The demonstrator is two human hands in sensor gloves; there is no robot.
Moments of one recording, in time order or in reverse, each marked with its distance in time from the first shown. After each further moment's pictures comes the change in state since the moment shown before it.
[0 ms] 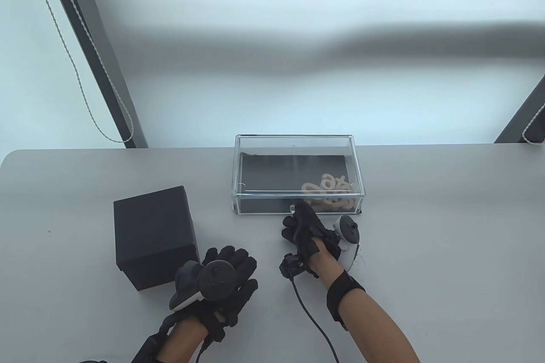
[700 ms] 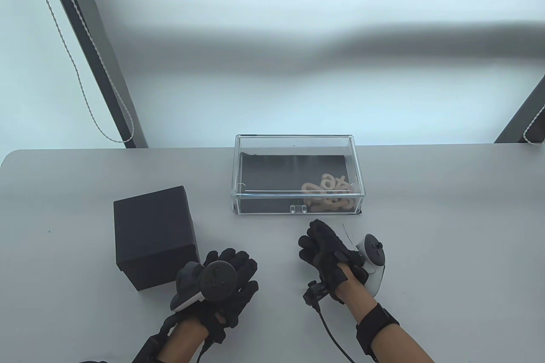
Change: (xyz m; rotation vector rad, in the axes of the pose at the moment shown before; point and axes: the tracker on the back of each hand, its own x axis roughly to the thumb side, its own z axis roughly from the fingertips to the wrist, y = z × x) left_hand 0.000 -0.003 0.001 -0.019 0.007 0.009; right_hand 0.018 -0.034 0.073 0.054 0.003 0.014
